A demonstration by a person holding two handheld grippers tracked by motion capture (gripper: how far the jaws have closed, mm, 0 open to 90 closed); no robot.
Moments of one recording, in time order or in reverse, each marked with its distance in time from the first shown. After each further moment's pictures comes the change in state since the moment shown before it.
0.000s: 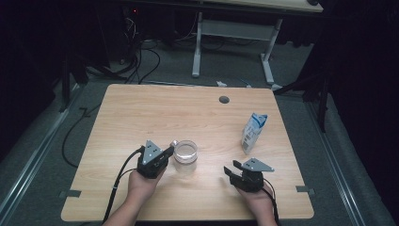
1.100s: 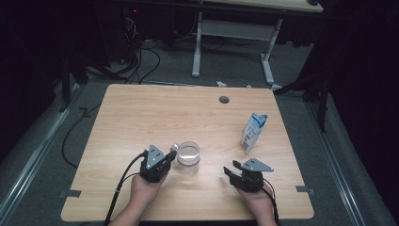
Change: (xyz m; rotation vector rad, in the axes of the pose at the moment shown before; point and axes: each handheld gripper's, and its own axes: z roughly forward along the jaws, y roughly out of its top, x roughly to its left) left arm -0.012 -0.010 0.003 0.022 0.002 0.004; right arm 0.000 0.000 0.001 0.003 0.000 -0.006
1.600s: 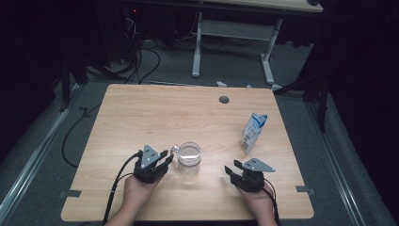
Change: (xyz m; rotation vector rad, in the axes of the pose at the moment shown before) left arm 0.016 0.001 -0.013 0.042 0.020 0.007; right arm -0.002 0.000 -0.002 -0.011 -0.016 0.007
